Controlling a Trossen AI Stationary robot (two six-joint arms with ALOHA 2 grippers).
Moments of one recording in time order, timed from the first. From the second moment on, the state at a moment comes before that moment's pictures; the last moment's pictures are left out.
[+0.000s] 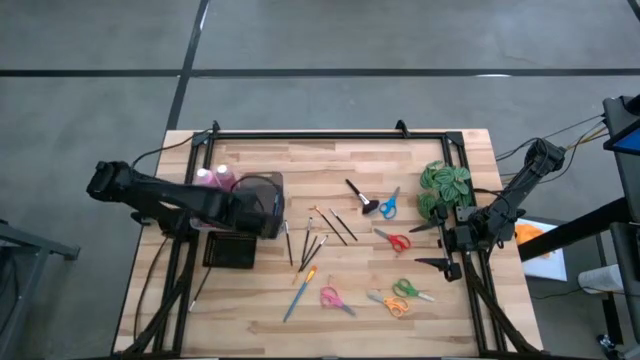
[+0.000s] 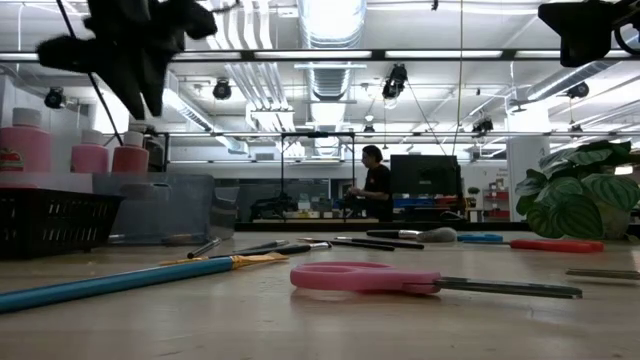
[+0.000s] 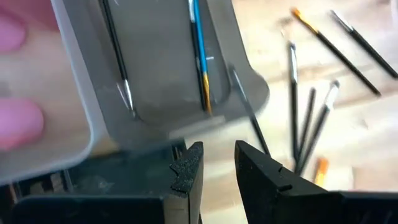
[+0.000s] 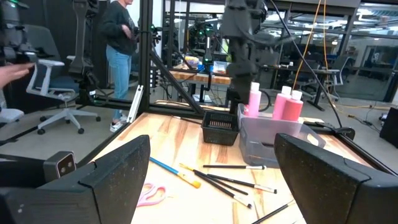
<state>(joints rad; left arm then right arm) -0.23 1.36 1.13 -1.19 -0.26 -1.56 0.83 0.48 0.14 0.40 0.70 -0.08</state>
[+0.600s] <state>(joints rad) -0.77 1.39 1.14 -1.33 -0.08 -2.20 0.83 0.48 0.14 0.40 0.70 -0.08</state>
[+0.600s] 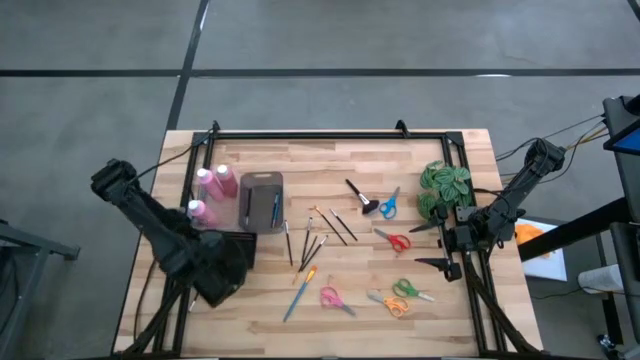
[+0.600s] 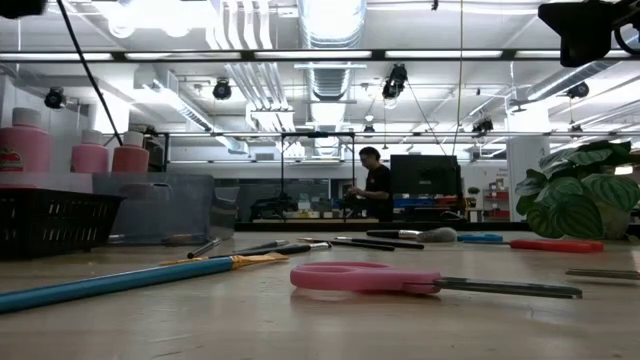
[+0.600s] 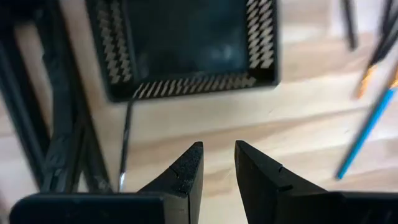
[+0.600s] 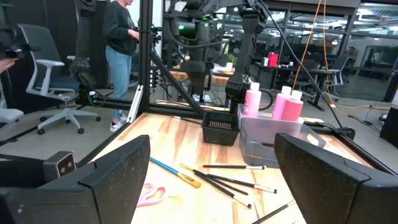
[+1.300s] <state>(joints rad) -0.89 1.64 1.14 -1.34 0.12 -2.07 0.83 0.48 0.14 0.40 0.70 -0.08</state>
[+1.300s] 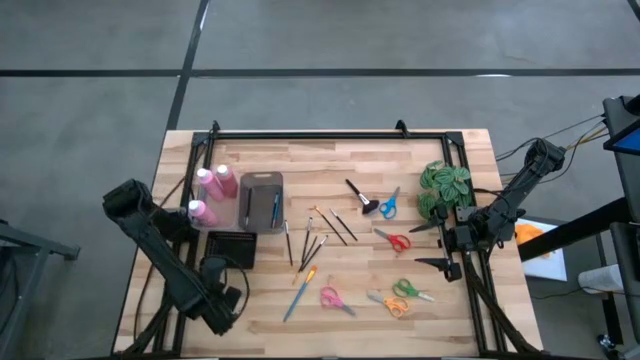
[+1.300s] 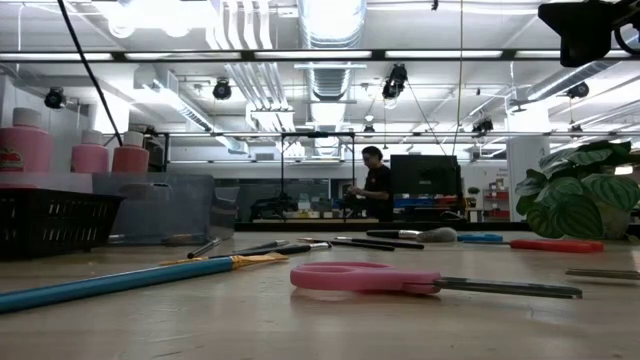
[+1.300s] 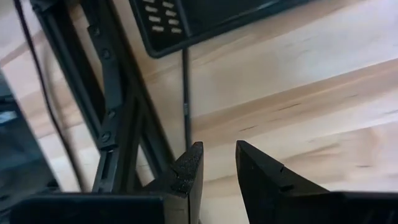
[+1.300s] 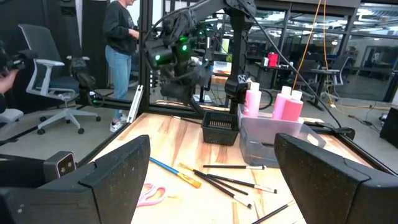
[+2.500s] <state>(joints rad) -0.91 1.54 0.72 -0.89 0.20 -2.11 0.83 0.48 0.14 0.40 0.70 -0.08</state>
